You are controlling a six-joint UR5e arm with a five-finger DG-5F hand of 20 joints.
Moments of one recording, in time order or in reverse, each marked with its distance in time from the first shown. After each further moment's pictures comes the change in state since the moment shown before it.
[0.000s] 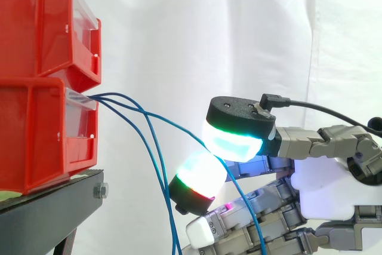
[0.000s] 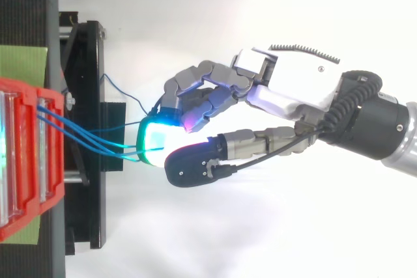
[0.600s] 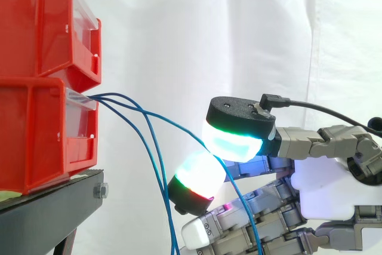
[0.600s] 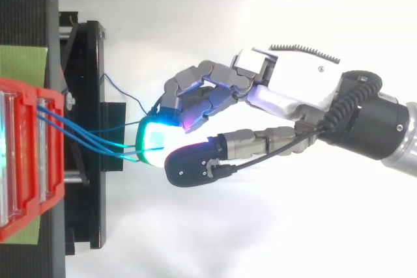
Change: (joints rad) arm 0.000 0.000 0.000 0.000 0.000 0.000
